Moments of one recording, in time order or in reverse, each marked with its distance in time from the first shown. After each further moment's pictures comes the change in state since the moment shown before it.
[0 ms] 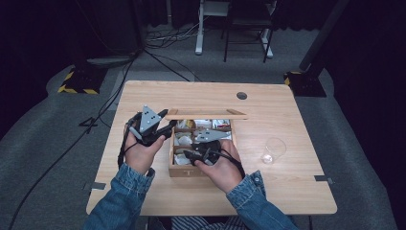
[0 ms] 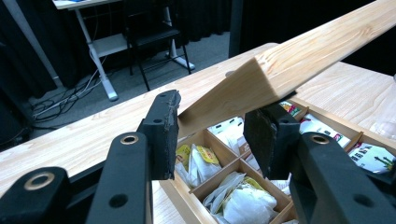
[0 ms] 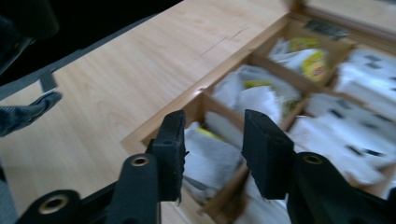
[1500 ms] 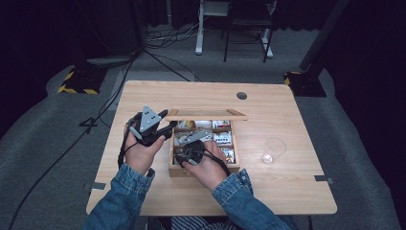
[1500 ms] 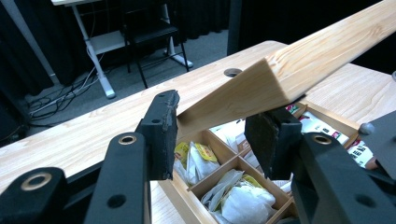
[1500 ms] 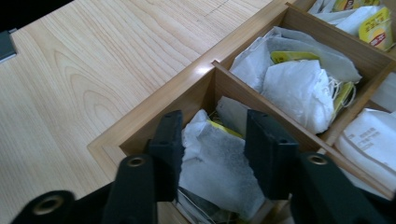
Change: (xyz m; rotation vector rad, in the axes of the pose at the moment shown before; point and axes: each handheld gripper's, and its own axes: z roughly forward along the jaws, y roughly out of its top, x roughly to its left) left arm 0.001 -0.001 0.002 0.008 -0.010 -0.007; right arm 0.006 -0.003 0.050 0.128 -0.030 -0.018
